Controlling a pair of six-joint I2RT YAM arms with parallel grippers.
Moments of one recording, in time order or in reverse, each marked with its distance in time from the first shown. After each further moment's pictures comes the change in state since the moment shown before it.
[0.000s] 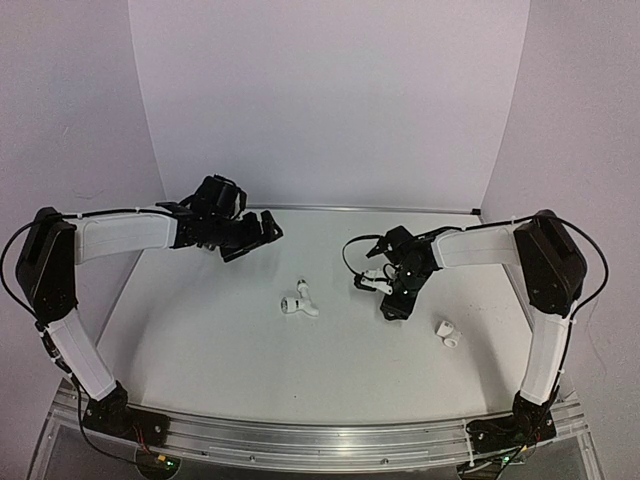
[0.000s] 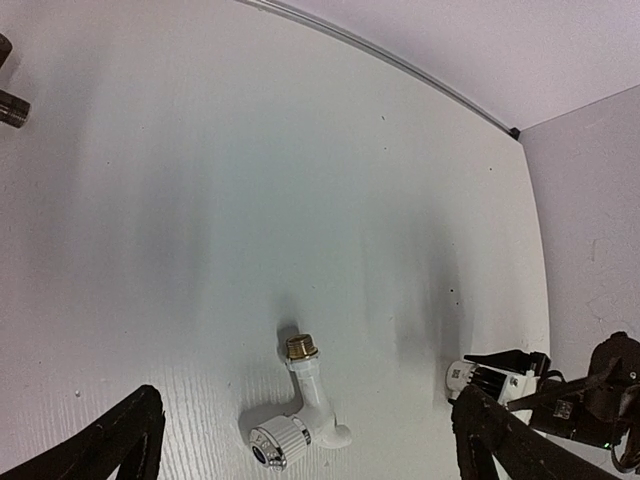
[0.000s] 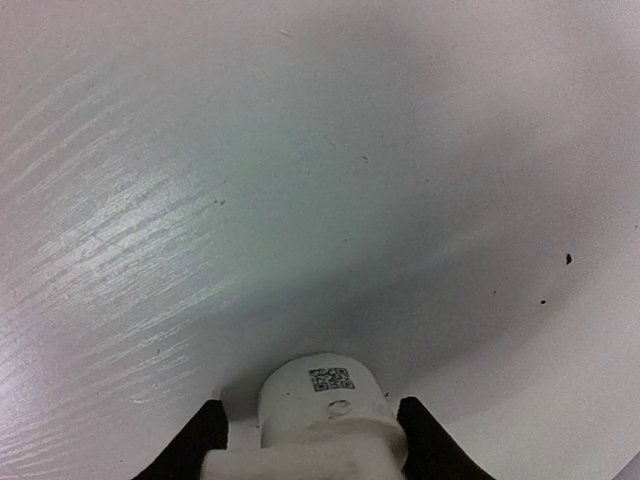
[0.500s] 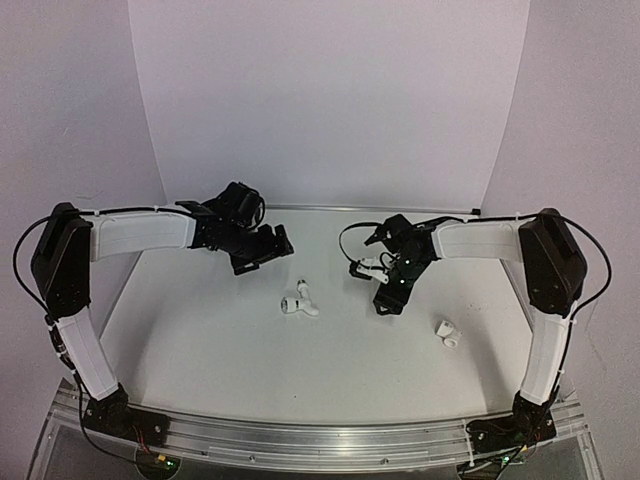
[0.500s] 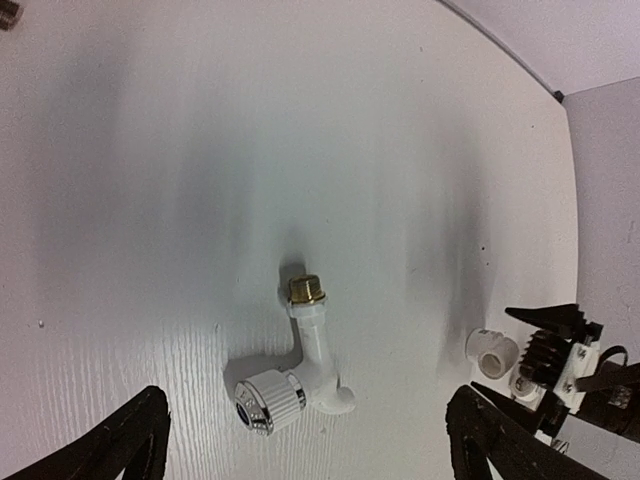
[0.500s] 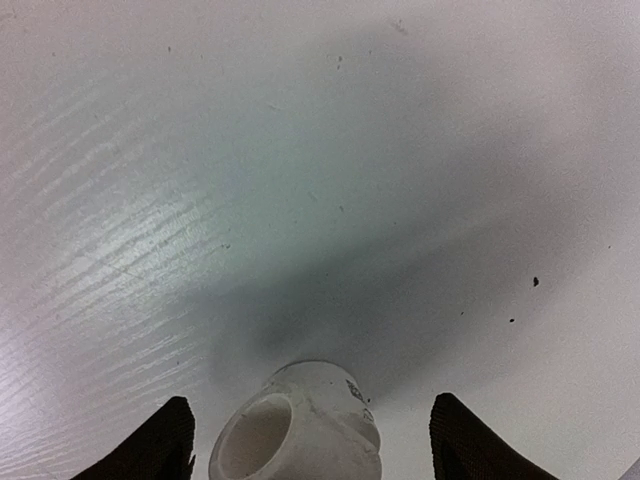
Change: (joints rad) left arm -0.077 0.080 0.093 -0.158 -0.034 -0.082; right arm 0.000 -0.001 0.078 -0.047 -0.052 0.029
